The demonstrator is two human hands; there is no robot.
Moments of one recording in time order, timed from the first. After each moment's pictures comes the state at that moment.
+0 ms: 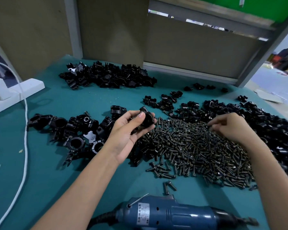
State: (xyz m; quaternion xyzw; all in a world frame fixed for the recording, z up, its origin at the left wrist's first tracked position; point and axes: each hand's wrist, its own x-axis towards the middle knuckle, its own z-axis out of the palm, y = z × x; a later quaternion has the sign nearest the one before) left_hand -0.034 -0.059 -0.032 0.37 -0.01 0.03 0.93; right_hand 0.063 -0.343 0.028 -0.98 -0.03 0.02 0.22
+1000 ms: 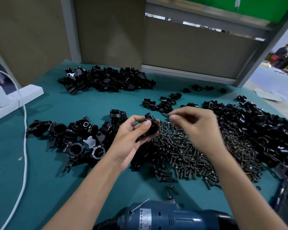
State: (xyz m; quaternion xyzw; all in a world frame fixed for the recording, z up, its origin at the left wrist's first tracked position) left_hand -0.036 -0.067 -0.034 0.43 -0.03 0.01 0.90; right_hand -0.001 -0.244 0.034 -0.86 -0.25 -0.12 0.43
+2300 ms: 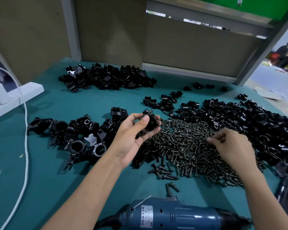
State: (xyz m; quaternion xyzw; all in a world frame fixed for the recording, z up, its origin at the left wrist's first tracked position) left_hand -0.036 -0.067 -0.030 0.37 -0.01 0.00 0.93; right_hand 0.016 -0.333 -0.013 -0.98 0.03 -0.12 0.15
